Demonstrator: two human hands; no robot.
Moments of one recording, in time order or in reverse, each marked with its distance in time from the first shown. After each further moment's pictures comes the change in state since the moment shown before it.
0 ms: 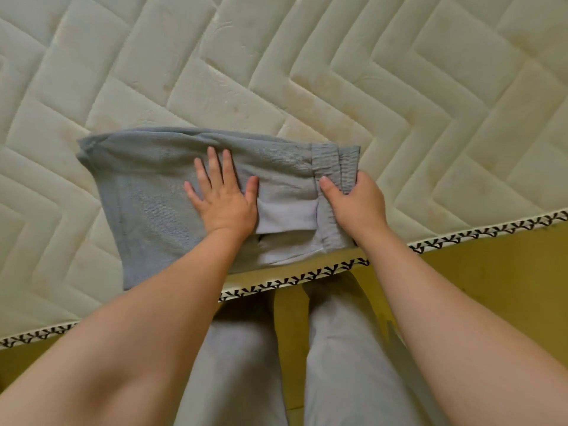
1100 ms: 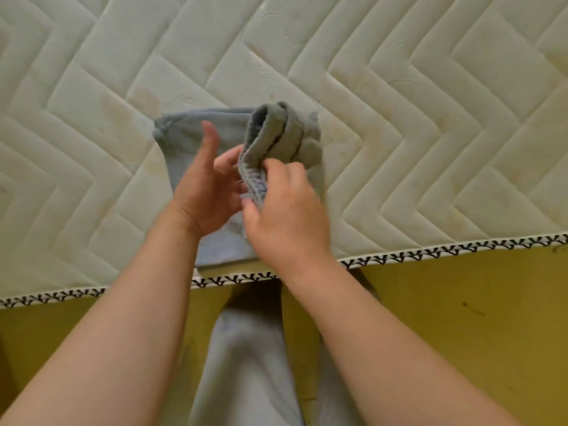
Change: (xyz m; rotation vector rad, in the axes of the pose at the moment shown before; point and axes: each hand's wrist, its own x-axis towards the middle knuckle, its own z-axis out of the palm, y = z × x) left_hand -0.013 -0.049 -0.095 -1.705 -0.811 -0.040; right_hand -0.116 -0.118 0.057 -0.362 -0.055 -0.489
